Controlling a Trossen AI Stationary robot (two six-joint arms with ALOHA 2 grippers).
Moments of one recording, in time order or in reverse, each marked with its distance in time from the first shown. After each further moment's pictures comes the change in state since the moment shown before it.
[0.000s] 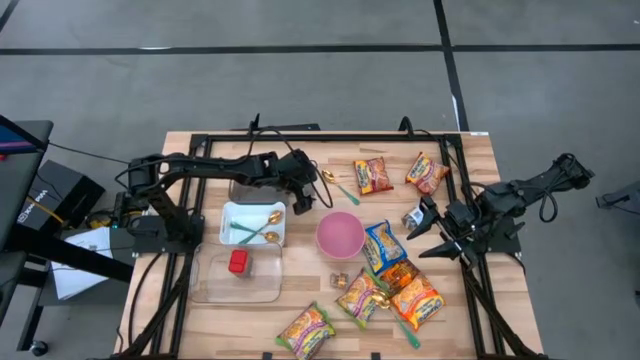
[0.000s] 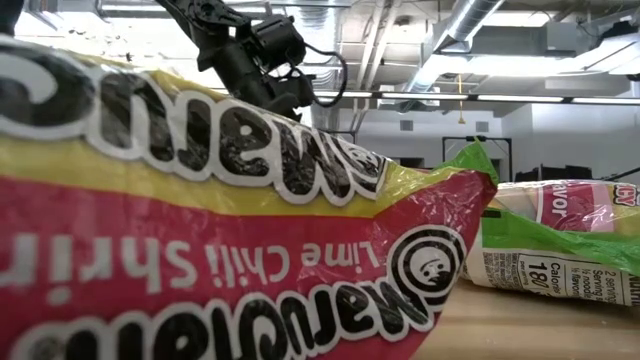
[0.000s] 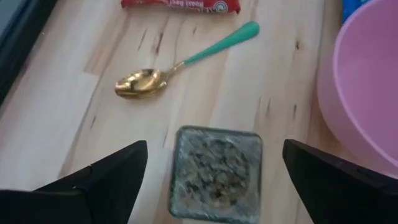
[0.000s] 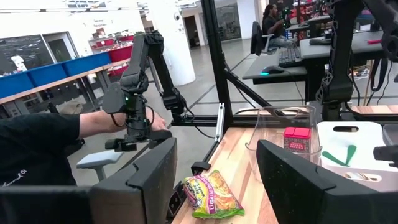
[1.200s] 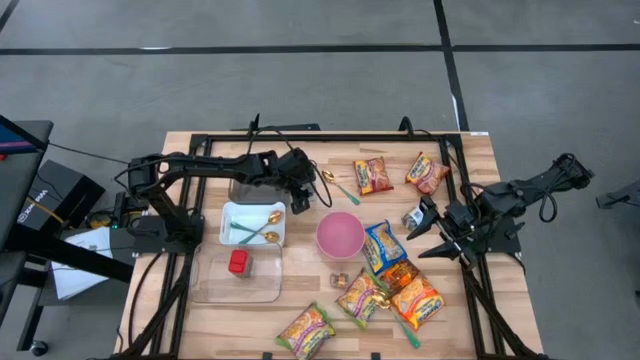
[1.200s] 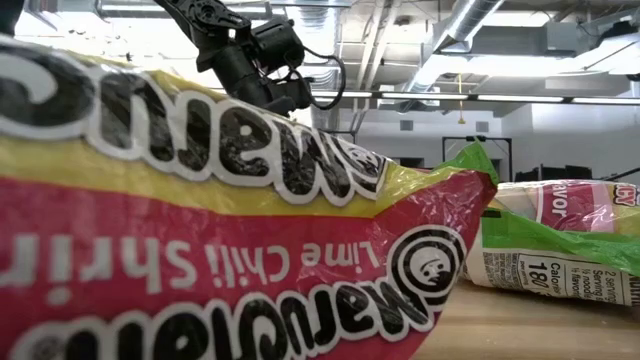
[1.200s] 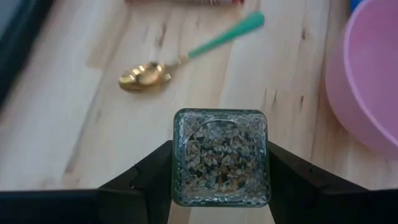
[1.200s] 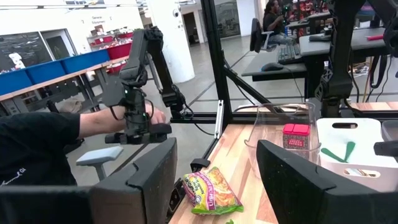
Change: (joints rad) left arm 0.008 -0.016 -0.001 -0.027 0.005 0.027; right arm 0.000 0.000 0.000 -0.012 0.000 0.001
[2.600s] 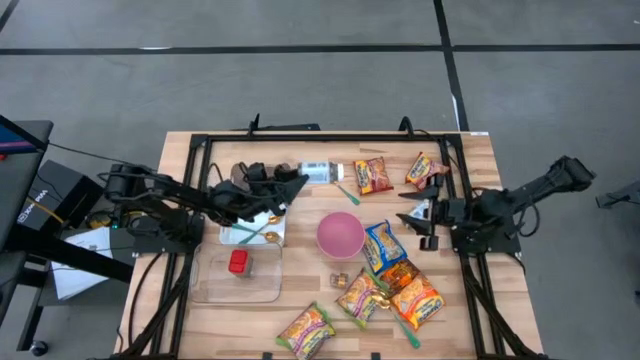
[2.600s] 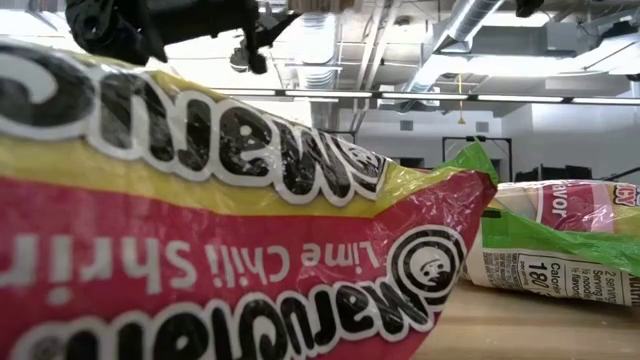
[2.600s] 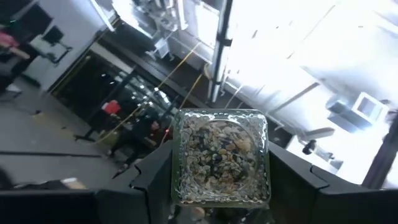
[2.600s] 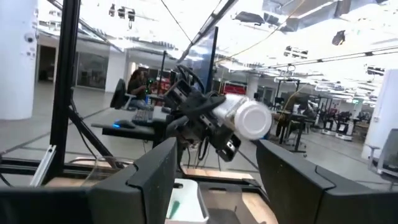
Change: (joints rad) left arm -0.314 -0.151 -0.508 1.833 -0.314 -0.596; right arm -0.039 0.057 -0.274 0.653 0.524 -0.518
